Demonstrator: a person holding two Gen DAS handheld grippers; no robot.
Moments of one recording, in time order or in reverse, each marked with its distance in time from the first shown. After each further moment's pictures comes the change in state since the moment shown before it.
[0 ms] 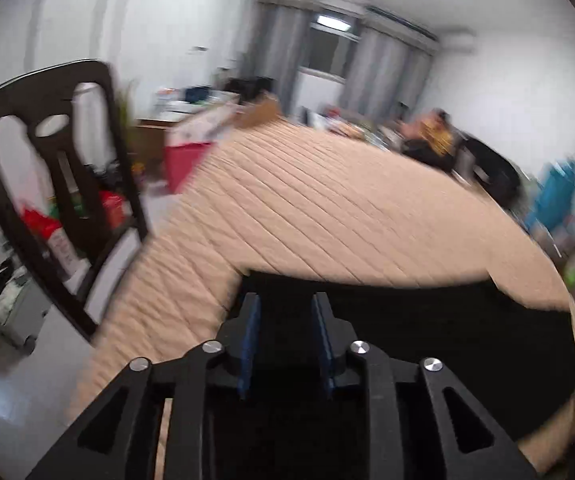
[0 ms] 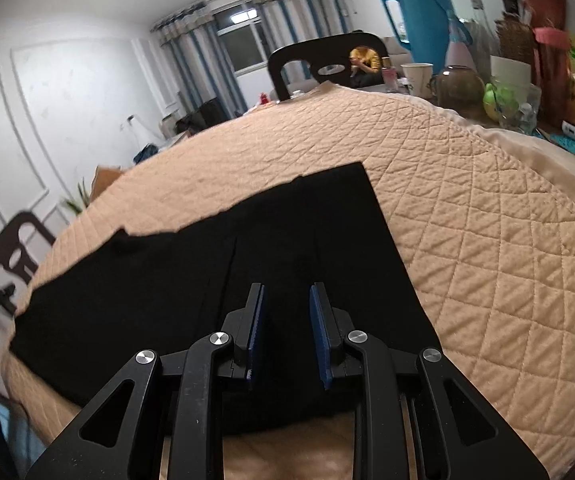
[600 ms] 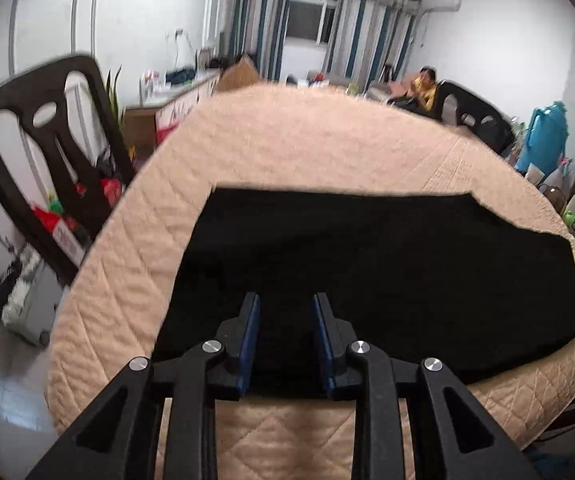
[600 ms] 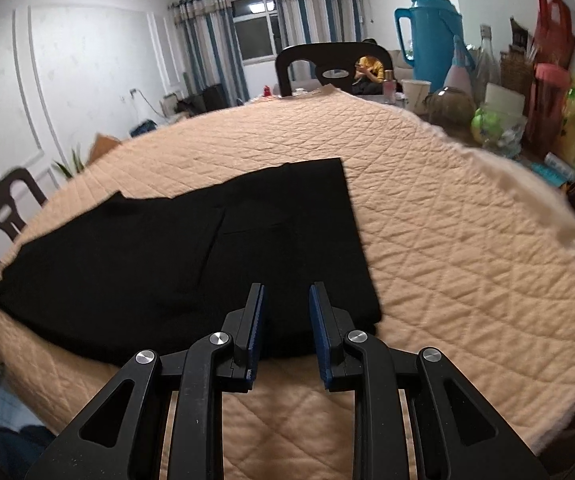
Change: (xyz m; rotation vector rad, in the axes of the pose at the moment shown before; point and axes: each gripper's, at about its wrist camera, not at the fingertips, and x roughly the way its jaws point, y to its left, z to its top) left arm -0.012 -0.021 -0.038 0.072 0.065 0.038; right arm -0.028 0.001 -0.005 -0.116 0.020 -0.116
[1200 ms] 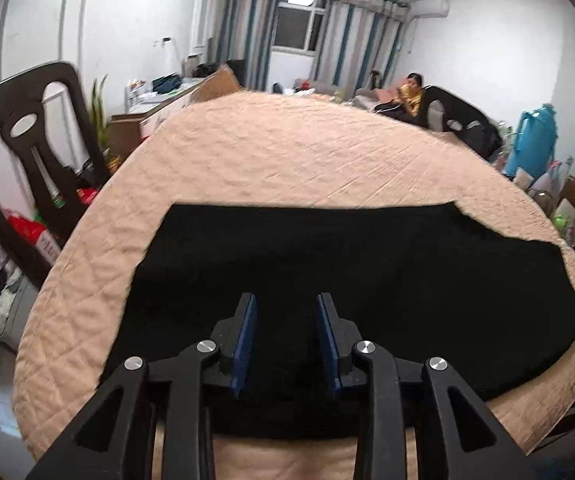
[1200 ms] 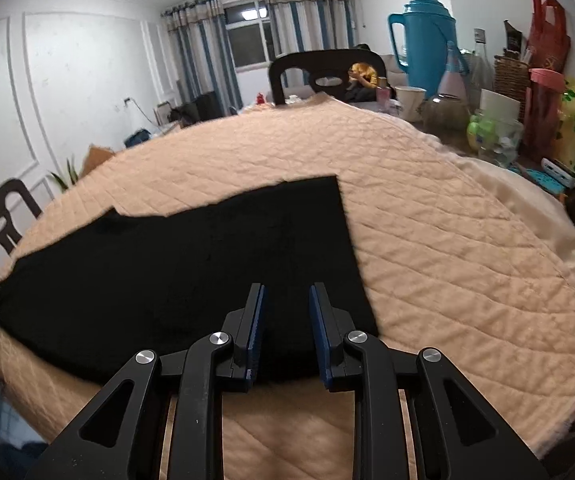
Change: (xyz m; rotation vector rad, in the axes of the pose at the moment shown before) left arm 0.015 -0.021 0.008 0.010 -0.015 -0.061; right arm 0.012 0.008 0.012 0.036 -0.040 0.067
